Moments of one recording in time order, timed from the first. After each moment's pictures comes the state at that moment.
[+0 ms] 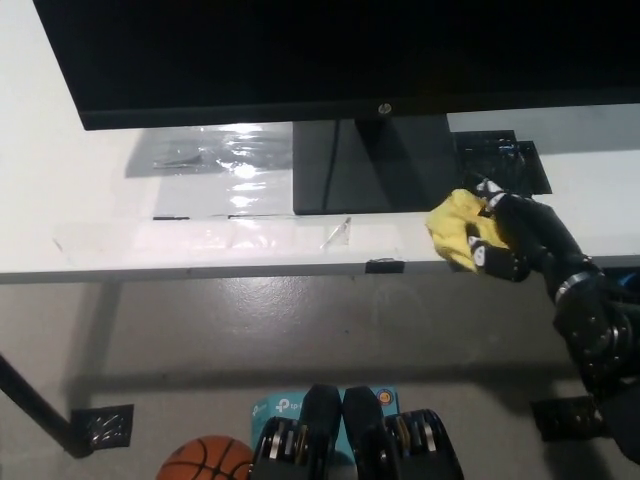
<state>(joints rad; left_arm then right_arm) 0.39 0.64 0.08 0.01 0.02 0.26 -0.25 -0.54 -0.34 0.32 0.21 -0.64 0.19 0.16</state>
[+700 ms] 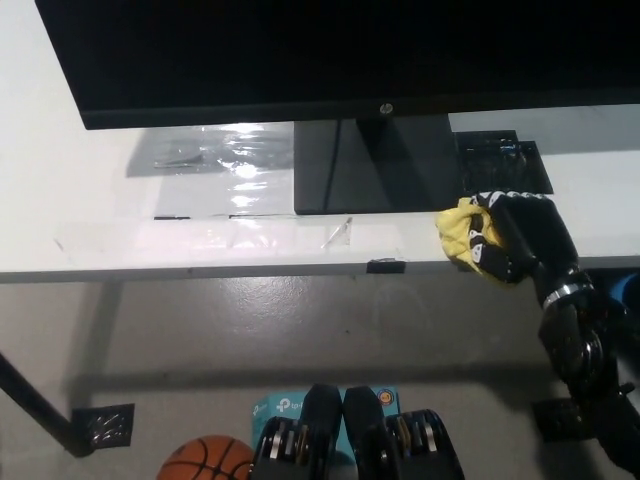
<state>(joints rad) 0.40 0.64 0.09 0.00 0.02 0.25 -0.27 -0.53 -0.32 0.37 0.38 -0.77 0.05 -0.14</state>
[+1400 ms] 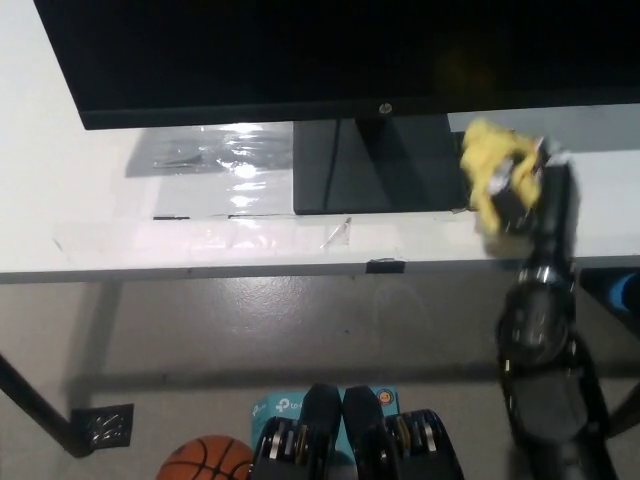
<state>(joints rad) 0.42 0.62 0.09 0.02 0.02 0.22 -0.28 -0.63 0.03 -0.13 0.45 -0.51 -0.11 -0.49</state>
